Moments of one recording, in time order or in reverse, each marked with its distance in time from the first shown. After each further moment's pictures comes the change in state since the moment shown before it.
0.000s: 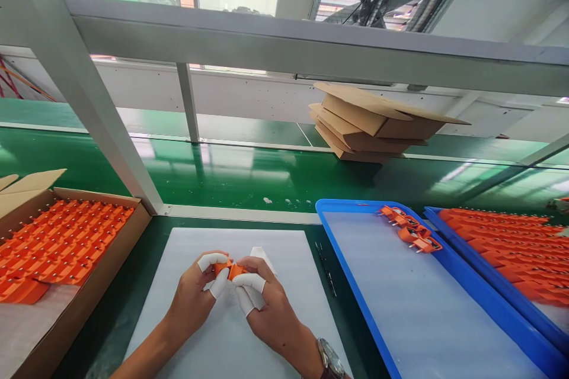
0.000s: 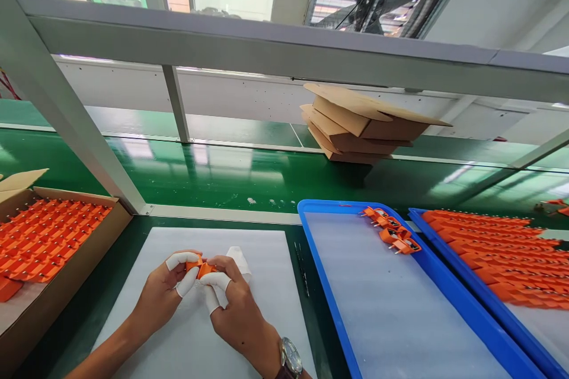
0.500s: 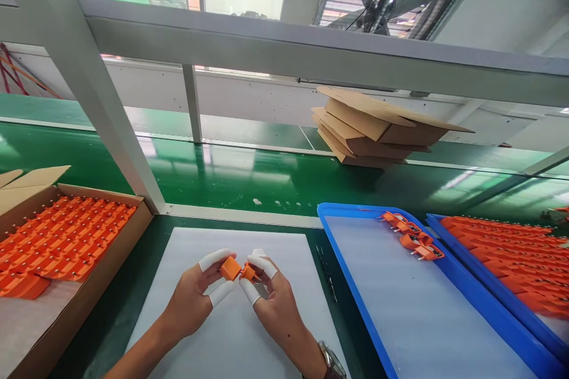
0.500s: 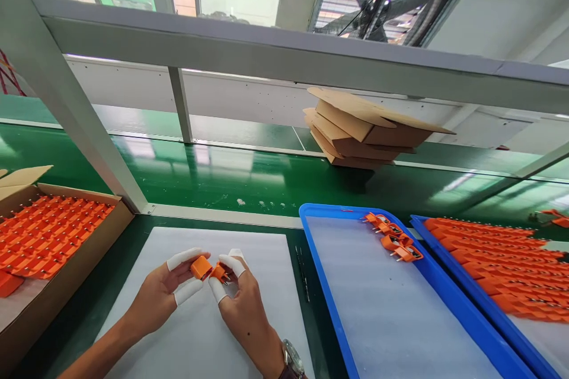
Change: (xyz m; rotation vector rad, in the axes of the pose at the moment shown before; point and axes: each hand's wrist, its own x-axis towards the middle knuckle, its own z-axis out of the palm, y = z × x) left_hand -0.003 0.002 -0.006 -0.079 -0.128 -0.064; right_hand -0.005 0.022 0.005 0.135 0.120 0.316
